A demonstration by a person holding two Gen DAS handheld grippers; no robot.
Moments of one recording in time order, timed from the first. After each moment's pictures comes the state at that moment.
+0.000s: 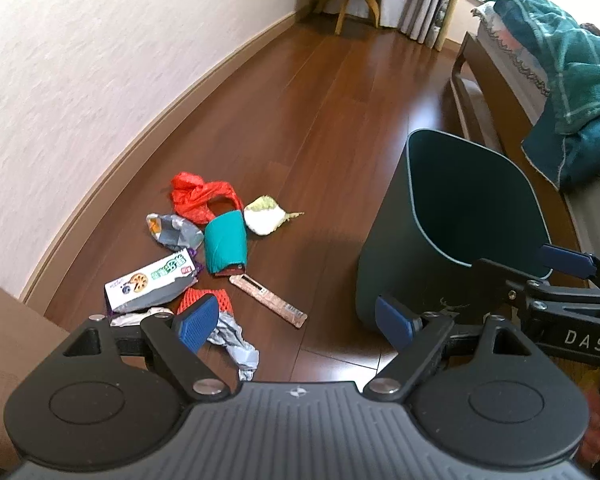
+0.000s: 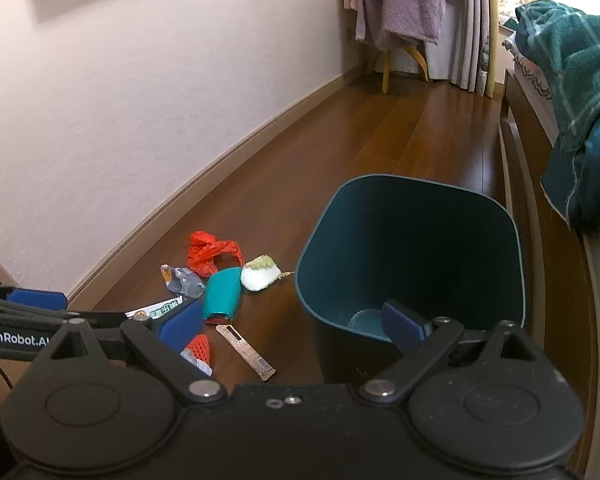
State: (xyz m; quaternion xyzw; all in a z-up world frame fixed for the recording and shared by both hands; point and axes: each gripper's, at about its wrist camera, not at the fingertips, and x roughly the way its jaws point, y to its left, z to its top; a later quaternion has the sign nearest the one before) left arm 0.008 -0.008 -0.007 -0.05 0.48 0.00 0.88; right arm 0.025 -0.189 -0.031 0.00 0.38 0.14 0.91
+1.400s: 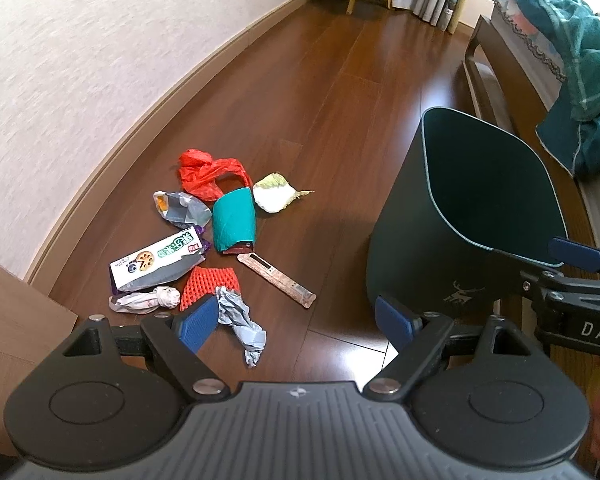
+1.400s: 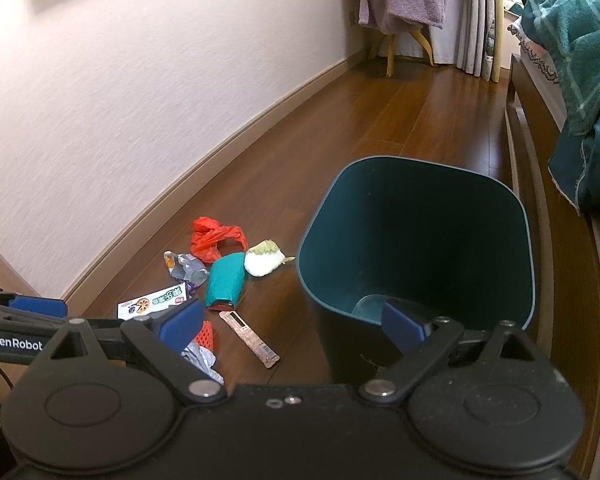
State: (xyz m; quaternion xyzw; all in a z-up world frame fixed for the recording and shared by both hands) left arm 0.011 -0.011 -0.016 -0.05 0.50 0.01 0.86; right arm 0.035 -0.191 -0.036 0.01 0.40 0.15 0.91
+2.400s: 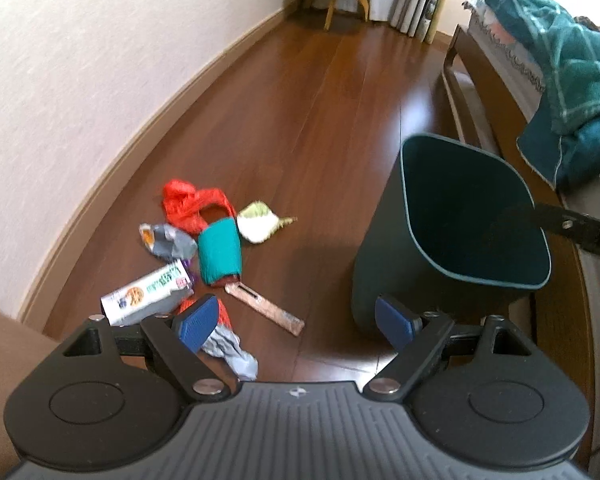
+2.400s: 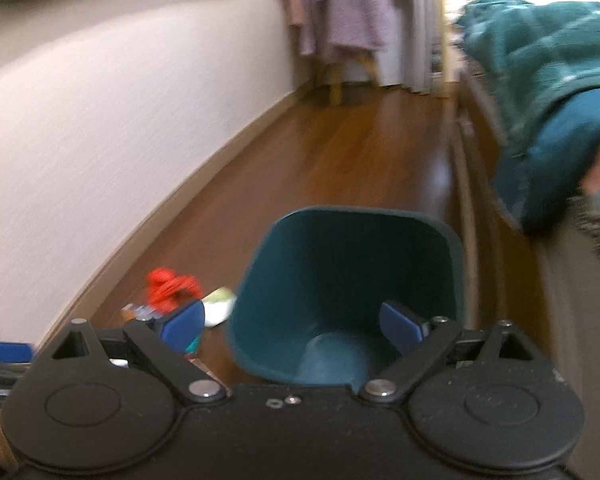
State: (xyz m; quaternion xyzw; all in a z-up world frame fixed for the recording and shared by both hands) left arm 0.032 -0.007 0.007 -0.04 0.48 -0.03 0.88; right arm 0.050 -0.249 -0.005 0.05 0.35 0.05 0.93
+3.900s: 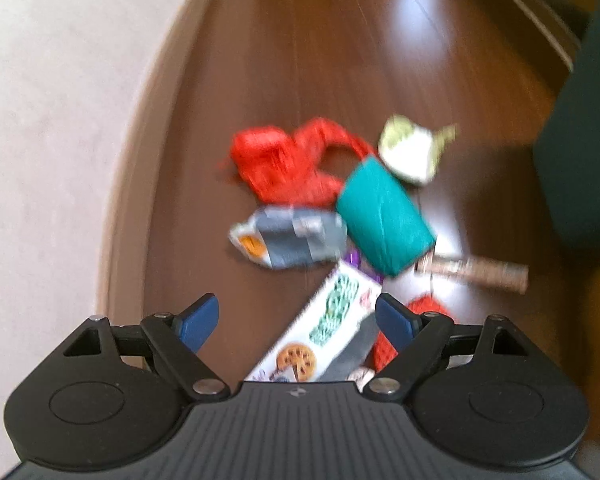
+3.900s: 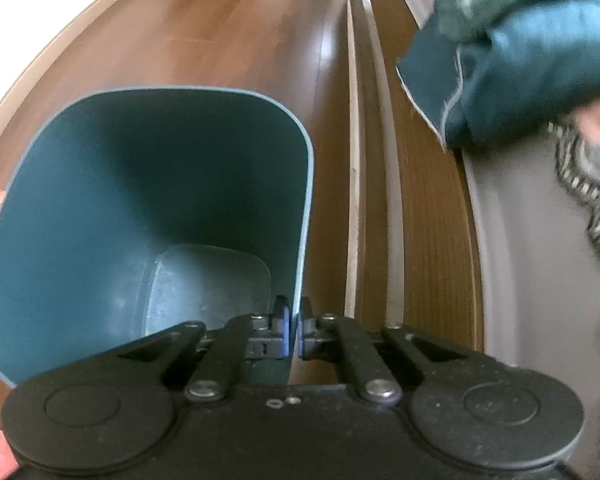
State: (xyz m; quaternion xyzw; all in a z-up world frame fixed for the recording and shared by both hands) left arm 0.195 0.171 -0.196 0.15 0.58 -0.09 0.80; right arm 0.163 -0.227 -0.084 -0.05 0.55 -0.12 0.82
